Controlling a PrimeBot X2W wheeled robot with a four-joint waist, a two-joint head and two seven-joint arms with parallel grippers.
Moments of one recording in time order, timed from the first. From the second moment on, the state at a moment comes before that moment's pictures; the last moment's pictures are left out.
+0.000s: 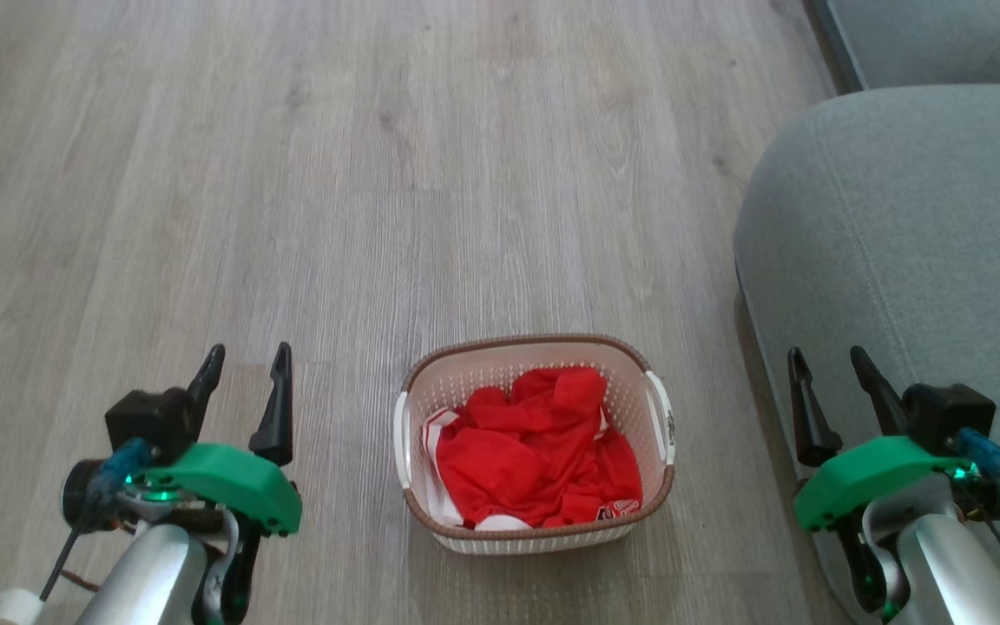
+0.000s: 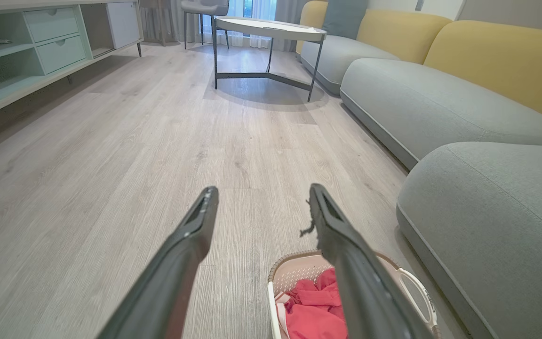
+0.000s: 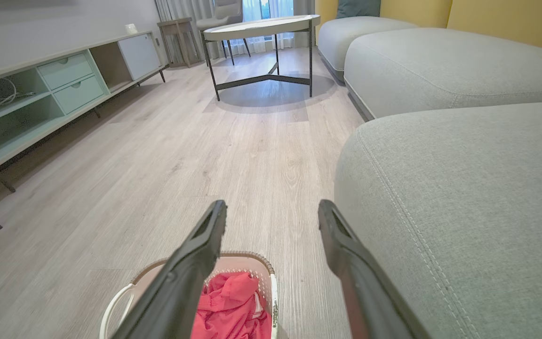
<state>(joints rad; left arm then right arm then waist) -0.17 0.27 -0.38 0.29 -0.51 0.09 -0.23 -0.16 -0.13 0.09 0.39 0.34 0.13 -0.24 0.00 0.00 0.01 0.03</state>
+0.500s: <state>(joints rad) -0.28 0.28 -0.38 0.28 -0.50 0.09 -0.23 -0.25 -0.13 0.05 0.38 0.31 0.13 -0.25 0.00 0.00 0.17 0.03</state>
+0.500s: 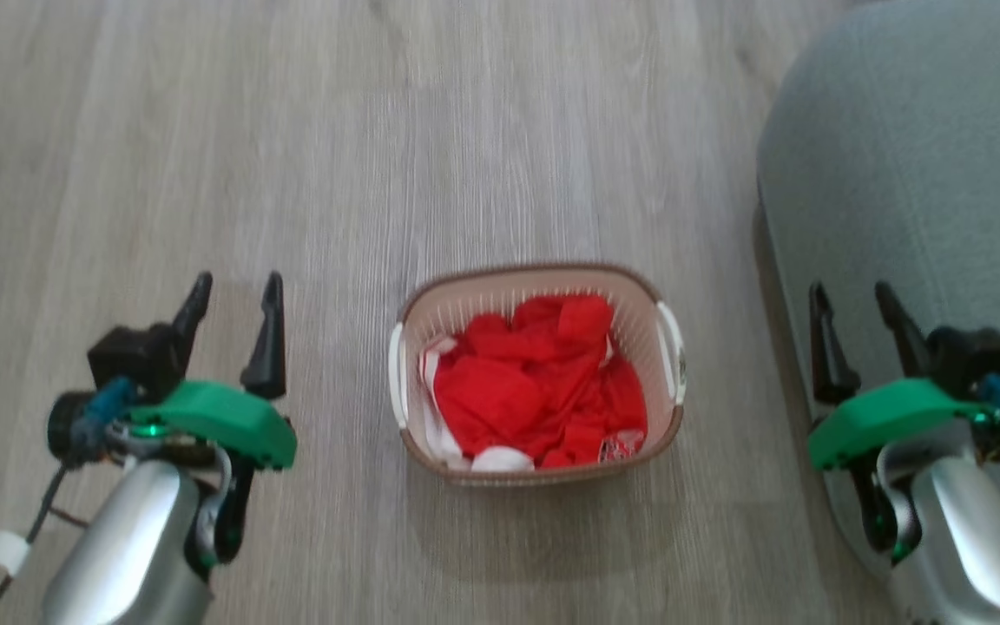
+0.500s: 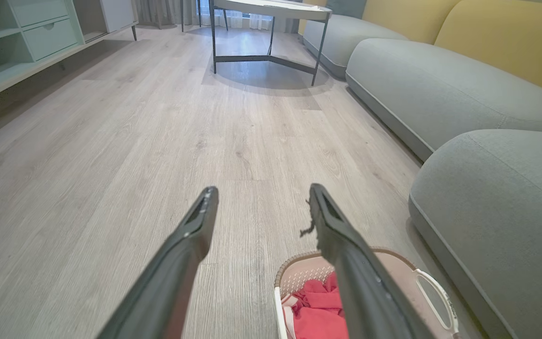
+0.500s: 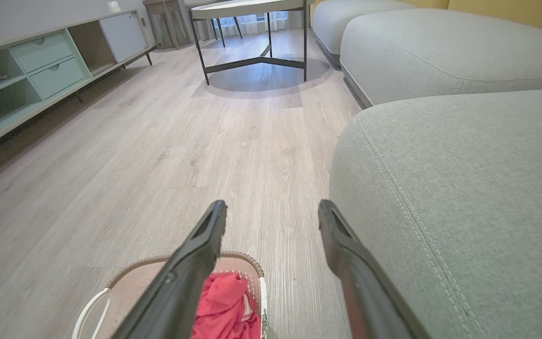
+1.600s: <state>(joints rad) -0.85 0.16 -0.41 0.81 -0.47 -0.12 -0.25 -0.73 -0.09 0.06 0.64 0.20 0.13 -0.25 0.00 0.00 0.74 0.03</state>
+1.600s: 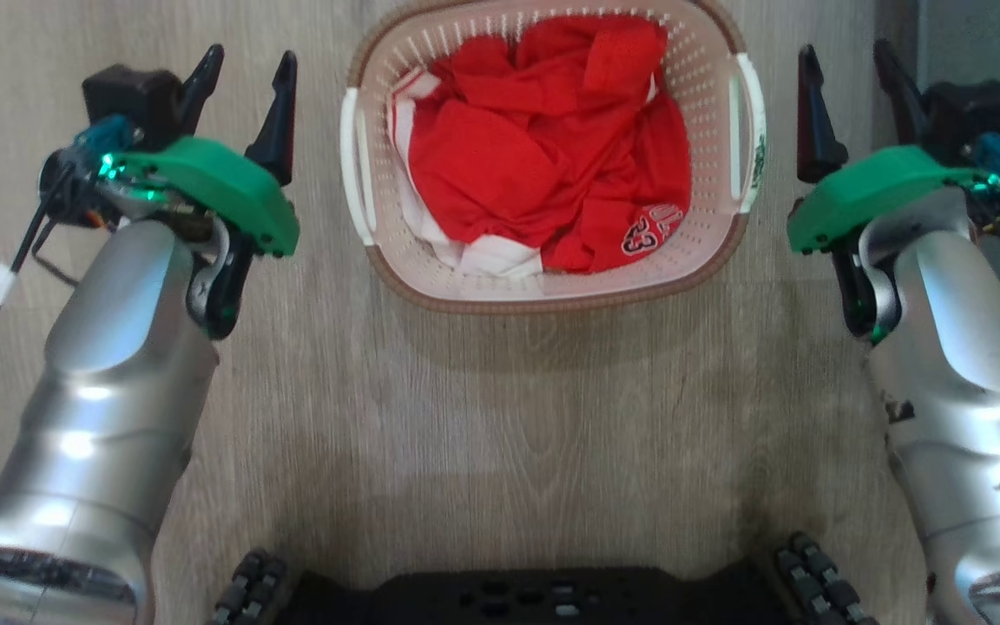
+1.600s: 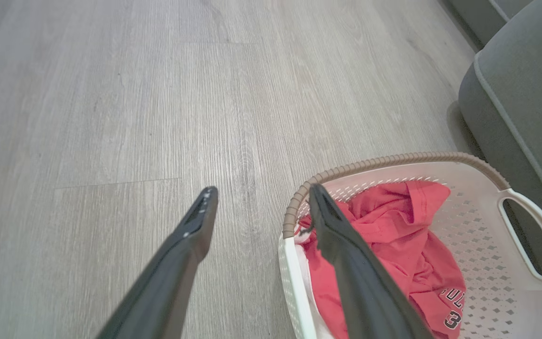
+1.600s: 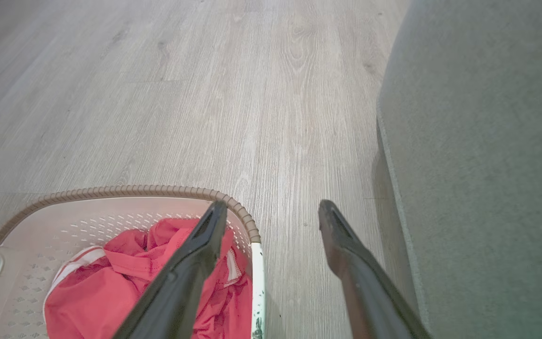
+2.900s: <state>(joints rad) -1.09 0.18 -0.91 1.04 -0.94 -0.14 -0.25 -0.98 -0.07 0.23 0.96 0.24 0.13 -0.26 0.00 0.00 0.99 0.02</state>
